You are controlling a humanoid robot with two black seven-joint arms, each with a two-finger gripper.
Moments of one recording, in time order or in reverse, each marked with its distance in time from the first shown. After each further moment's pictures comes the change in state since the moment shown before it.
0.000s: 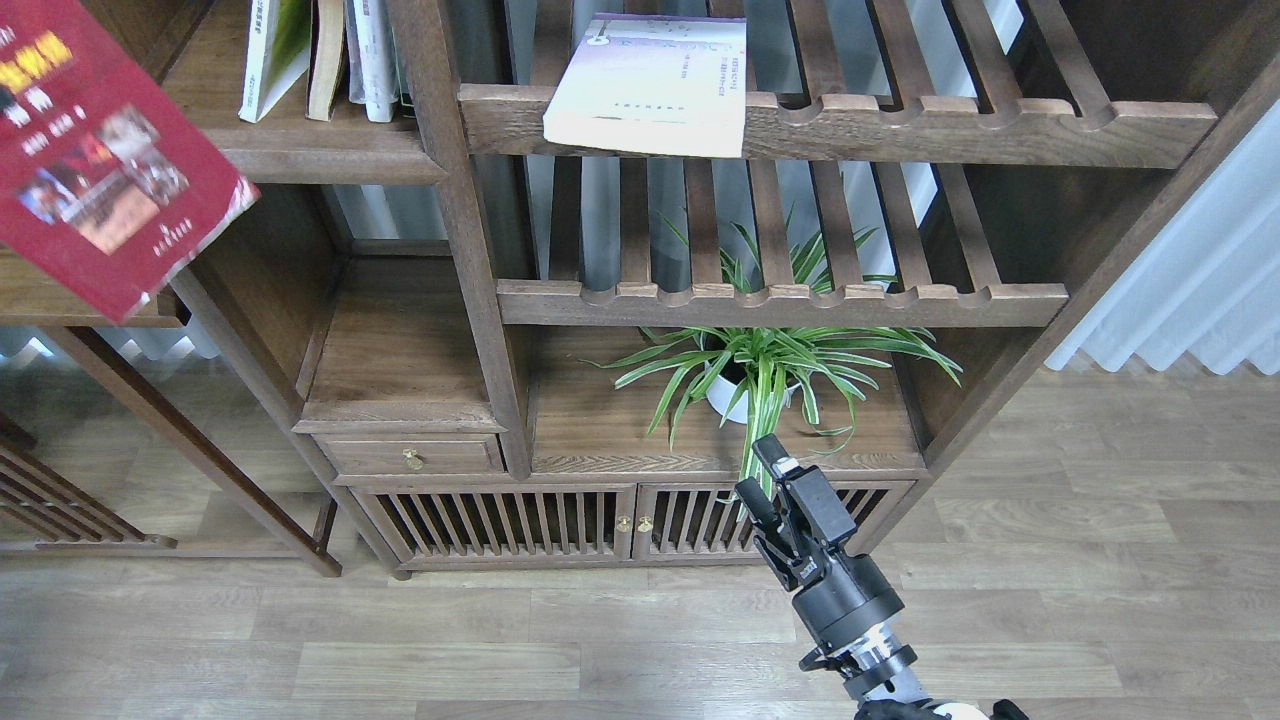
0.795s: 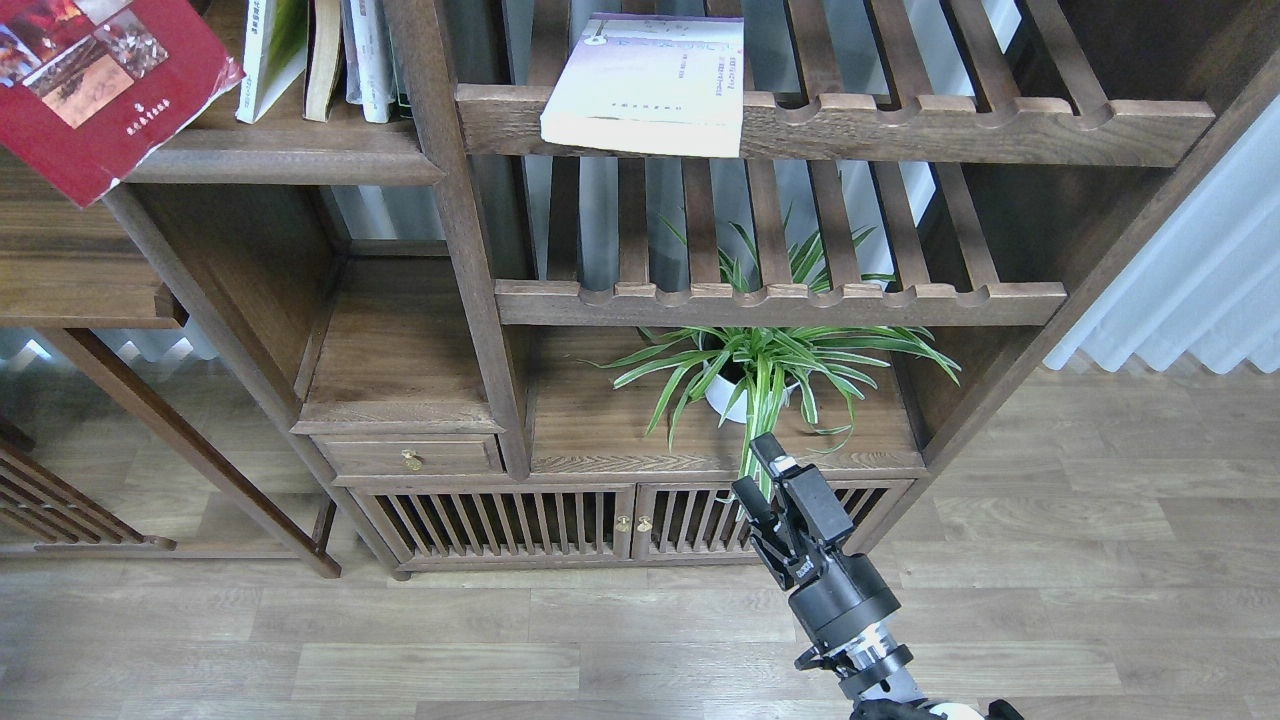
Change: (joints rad) left arm -0.229 0.007 0.027 0.020 0.159 0.000 0.029; right arm -0.002 0.012 0.000 0.000 0.001 0.000 0.000
